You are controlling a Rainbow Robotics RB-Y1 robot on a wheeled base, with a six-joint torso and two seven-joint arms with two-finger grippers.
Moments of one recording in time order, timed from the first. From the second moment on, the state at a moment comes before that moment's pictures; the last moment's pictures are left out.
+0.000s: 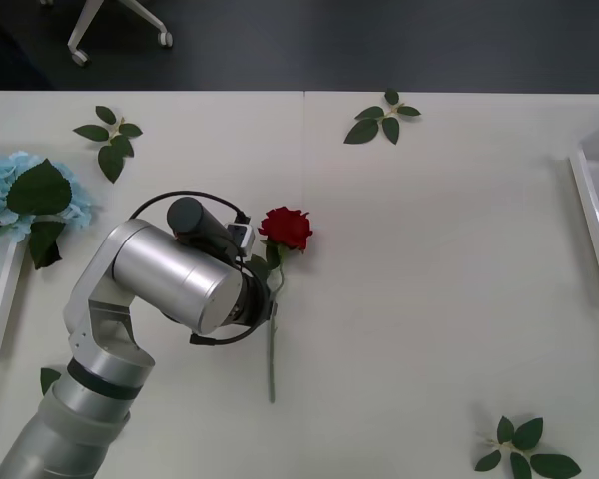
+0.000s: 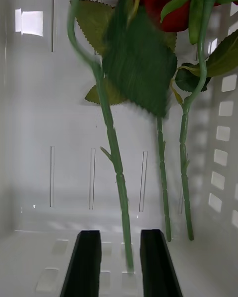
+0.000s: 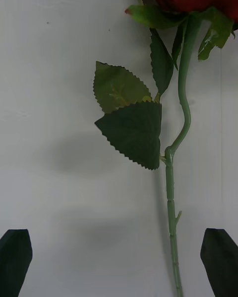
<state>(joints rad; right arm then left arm) -0.44 -1.32 0.37 -0.70 -1.81 0.97 2.40 -0.26 0.18 -0.39 -1.86 0.19 1.58 -1.24</state>
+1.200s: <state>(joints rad) -0.44 -1.31 0.09 -1.18 -1.93 1.17 2.37 -0.41 0.07 -0.47 -1.52 0.14 1.53 -1.18</state>
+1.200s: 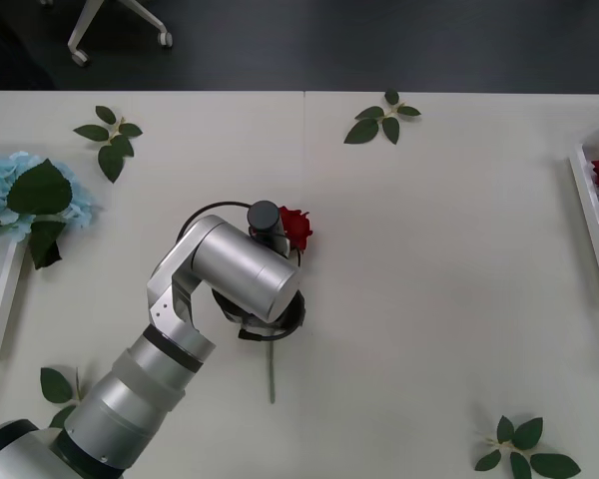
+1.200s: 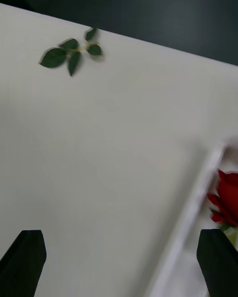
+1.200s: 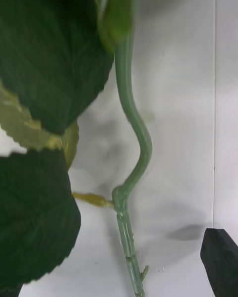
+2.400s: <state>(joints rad) -0.44 -1.28 0.43 -1.99 -1.94 0.67 2.18 -0.43 0.22 -0.47 -1.82 0.29 1.58 -1.18</state>
